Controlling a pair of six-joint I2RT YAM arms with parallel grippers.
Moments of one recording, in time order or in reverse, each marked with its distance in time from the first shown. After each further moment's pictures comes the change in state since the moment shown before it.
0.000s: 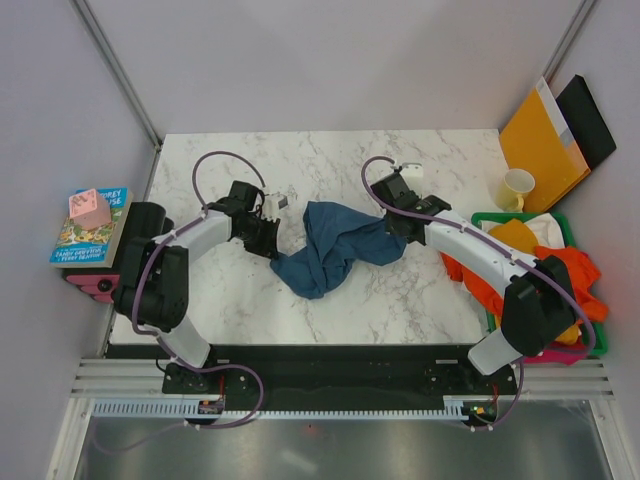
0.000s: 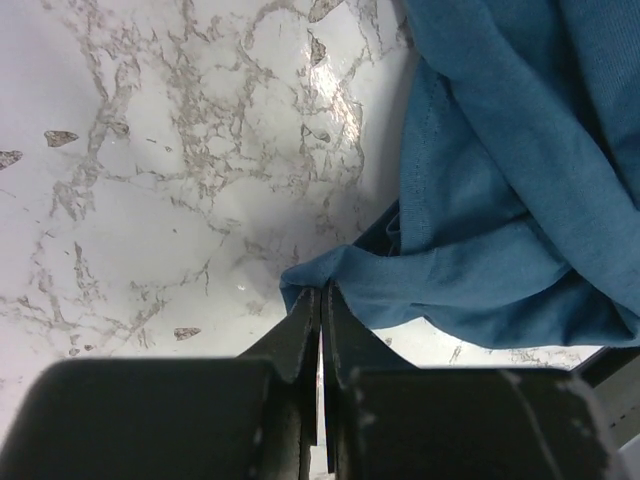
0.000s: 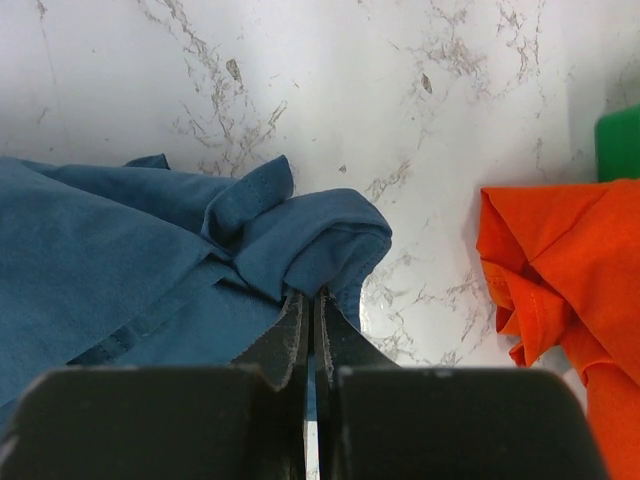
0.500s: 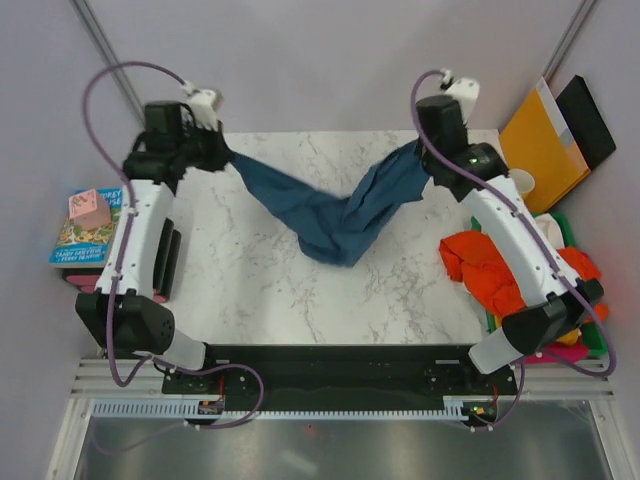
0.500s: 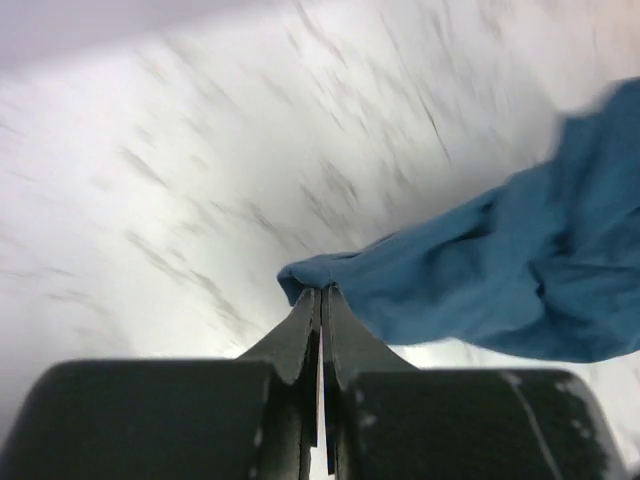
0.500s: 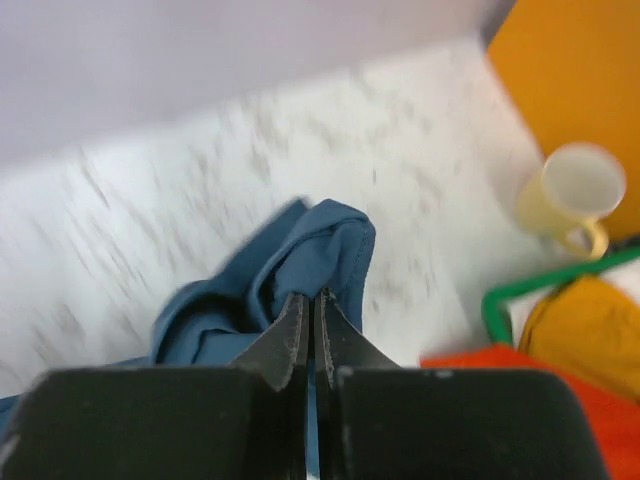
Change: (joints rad) left arm 0.180 -0.175 0.524 -0.172 -0.033 -0.006; right arm -0.112 -0.003 0.463 -0.119 0.086 -0.128
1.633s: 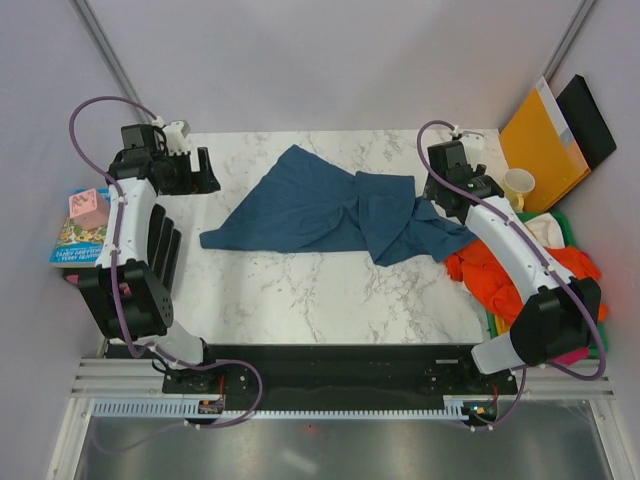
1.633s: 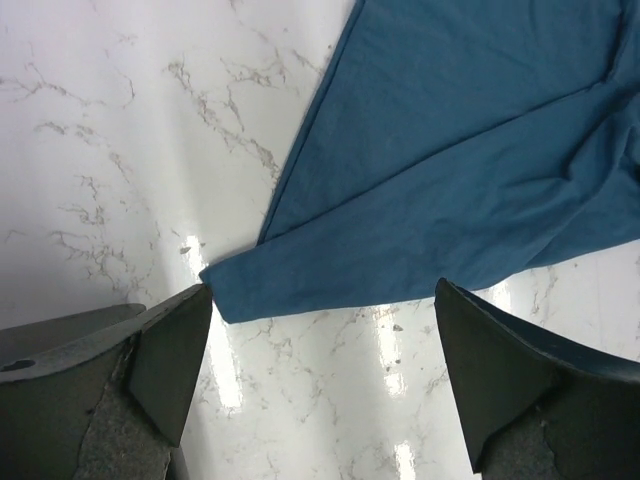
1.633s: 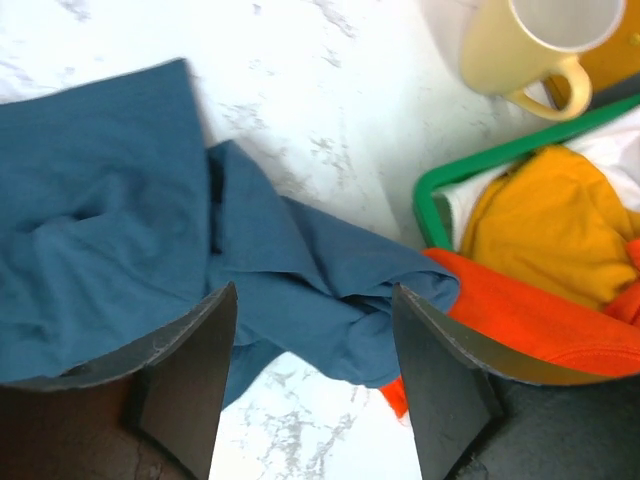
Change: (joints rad) left arm 0.285 0.105 -0.049 -0.065 0.044 0.030; right arm -0.179 -0.076 -0.360 0.094 -0.056 0.012
